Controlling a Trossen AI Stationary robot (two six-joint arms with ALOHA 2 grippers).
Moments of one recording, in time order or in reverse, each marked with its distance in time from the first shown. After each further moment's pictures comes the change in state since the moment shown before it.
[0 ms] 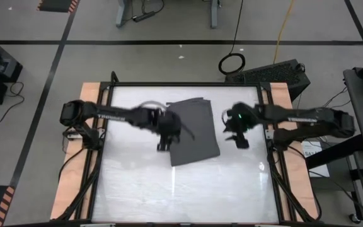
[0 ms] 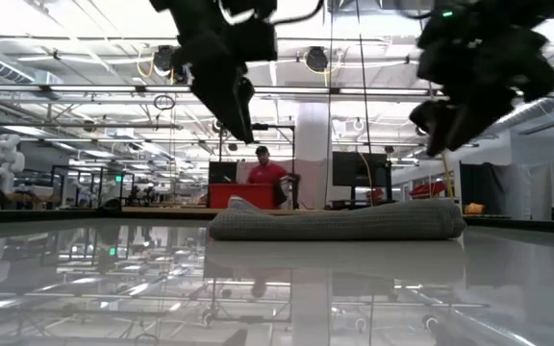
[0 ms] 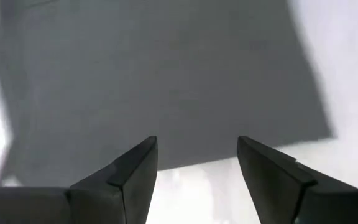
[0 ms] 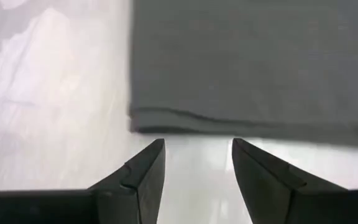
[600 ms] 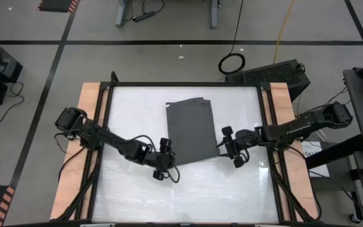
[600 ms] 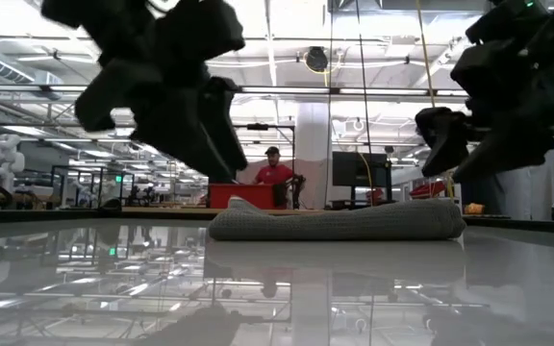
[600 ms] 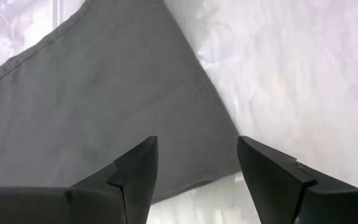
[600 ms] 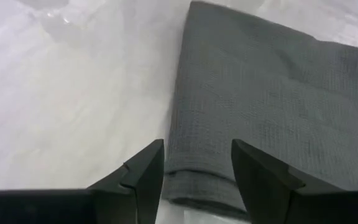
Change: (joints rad) left arm -0.353 0.002 -0.367 0.578 -0.278 -0.049; right arm 0.390 0.048 -0.349 0.726 0.270 0.034
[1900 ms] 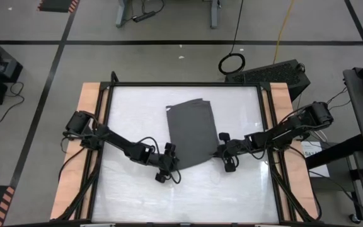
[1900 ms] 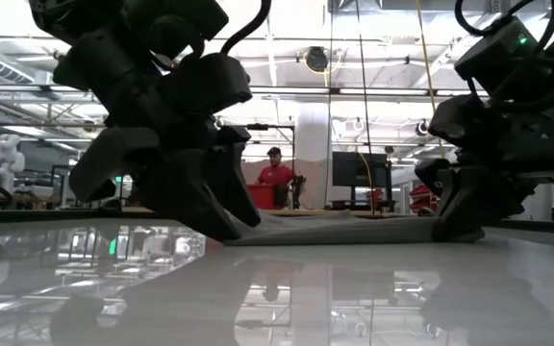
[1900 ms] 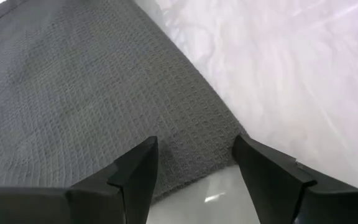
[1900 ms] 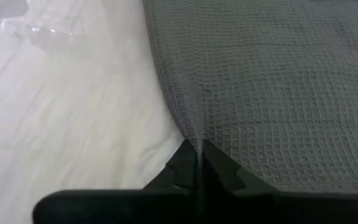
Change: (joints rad) left arm 0.023 0.154 -0.090 0.253 0.161 0.049; right arm 0.062 0.365 -0.001 0.230 0.106 0.330
